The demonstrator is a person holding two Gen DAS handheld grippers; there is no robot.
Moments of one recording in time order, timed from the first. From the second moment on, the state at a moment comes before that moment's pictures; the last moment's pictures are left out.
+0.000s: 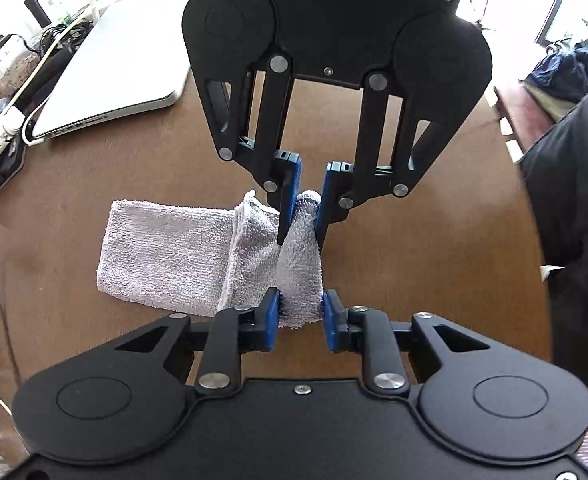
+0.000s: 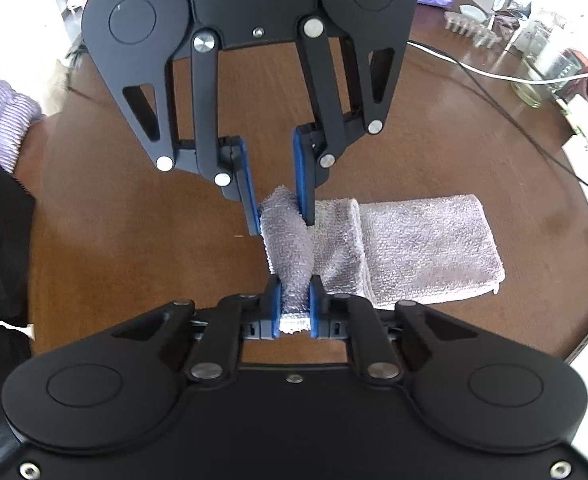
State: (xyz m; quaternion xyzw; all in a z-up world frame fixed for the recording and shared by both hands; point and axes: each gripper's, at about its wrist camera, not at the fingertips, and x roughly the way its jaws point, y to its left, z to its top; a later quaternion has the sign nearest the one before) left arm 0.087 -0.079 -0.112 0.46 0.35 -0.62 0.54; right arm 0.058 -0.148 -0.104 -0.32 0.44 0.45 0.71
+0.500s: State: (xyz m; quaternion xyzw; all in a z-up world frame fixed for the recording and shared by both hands) left arm 0.059 -0.071 -0.073 0.44 0.34 -0.63 0.54; right arm 0.009 -0.152 -0.067 -0.30 0.44 0.48 0.70
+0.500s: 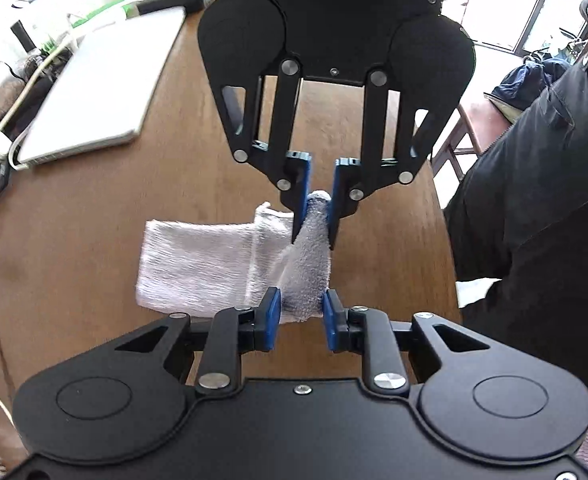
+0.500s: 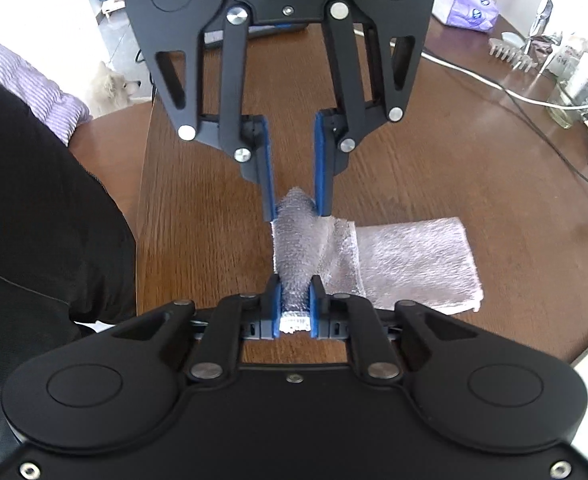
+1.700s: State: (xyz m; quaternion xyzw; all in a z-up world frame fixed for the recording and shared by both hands) left arm 0.200 -0.103 -0.108 0.43 0.38 -0.58 0.58; right arm 0.176 -0.186 -0.106 -0.25 0.49 0.44 0.71
